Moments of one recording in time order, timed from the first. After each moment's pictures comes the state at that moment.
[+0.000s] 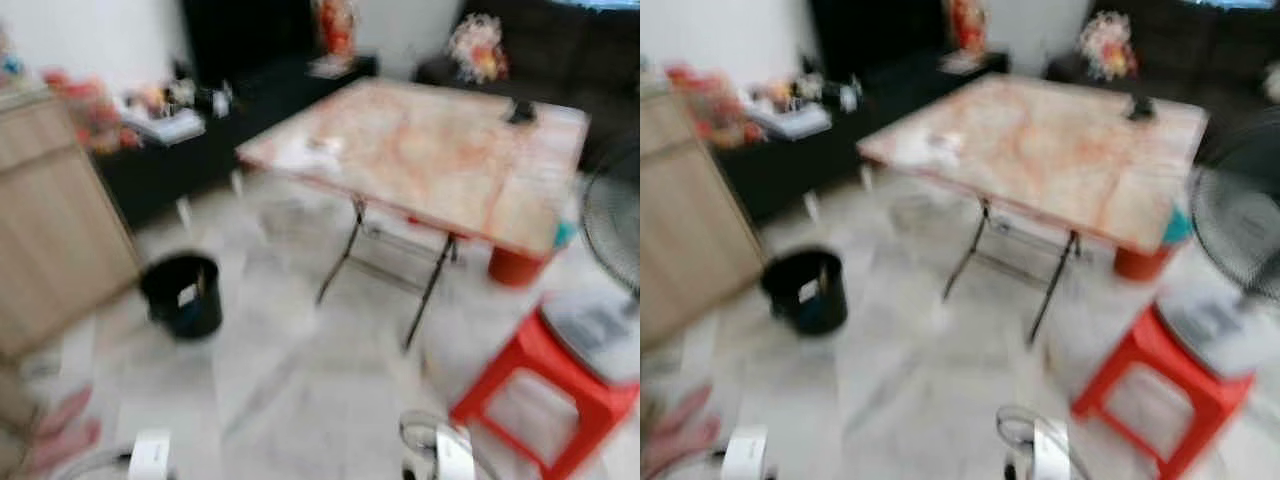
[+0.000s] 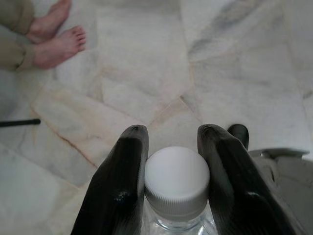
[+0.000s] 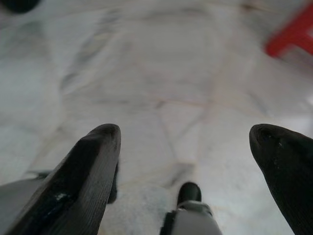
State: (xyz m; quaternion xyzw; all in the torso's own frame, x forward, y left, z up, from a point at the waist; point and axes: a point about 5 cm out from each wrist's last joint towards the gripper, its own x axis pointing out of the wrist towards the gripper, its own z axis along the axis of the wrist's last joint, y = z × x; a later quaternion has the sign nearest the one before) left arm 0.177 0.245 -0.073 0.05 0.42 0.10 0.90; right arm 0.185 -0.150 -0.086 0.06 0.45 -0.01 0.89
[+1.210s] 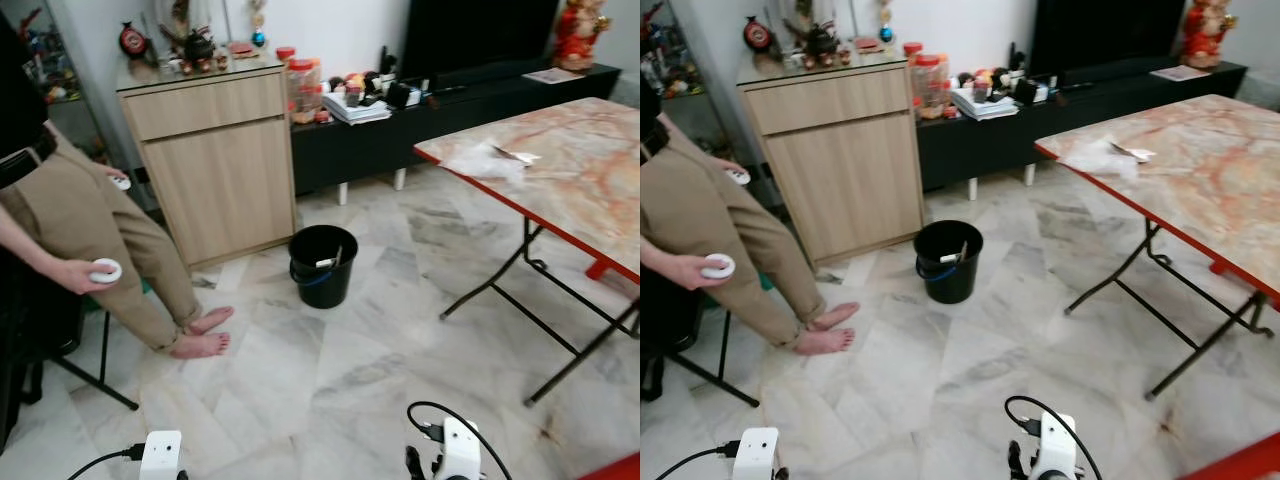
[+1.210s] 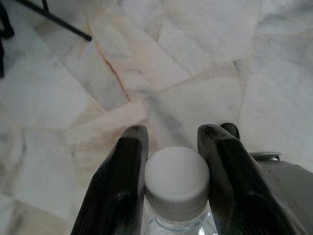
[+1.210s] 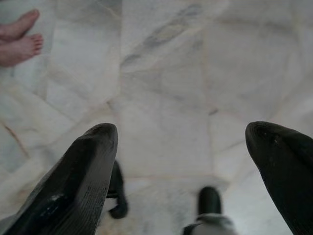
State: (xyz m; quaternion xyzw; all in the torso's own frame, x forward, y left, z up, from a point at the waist) left arm 0.192 0.230 -0.070 0.05 0.42 0.08 0.90; right arm 0.196 -0.161 -0.079 0.10 0.42 -0.05 0.90
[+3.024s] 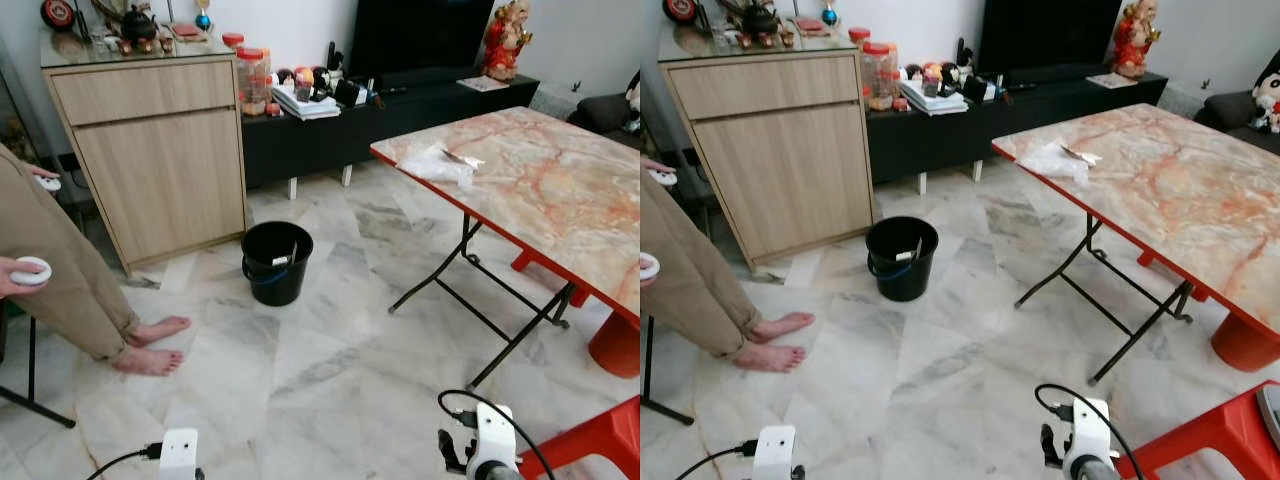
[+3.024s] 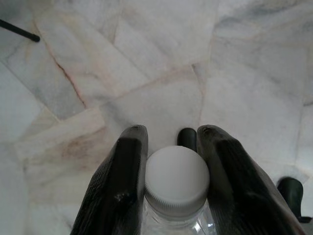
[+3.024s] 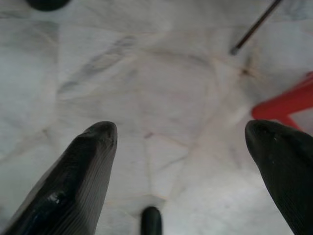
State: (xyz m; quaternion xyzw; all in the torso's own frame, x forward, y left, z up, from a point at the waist) left arm 0.186 0.201 -0.079 0.03 0.42 0.10 0.90; right arm 0.207 -0.212 -0.066 0.05 0.39 -0.06 0.92
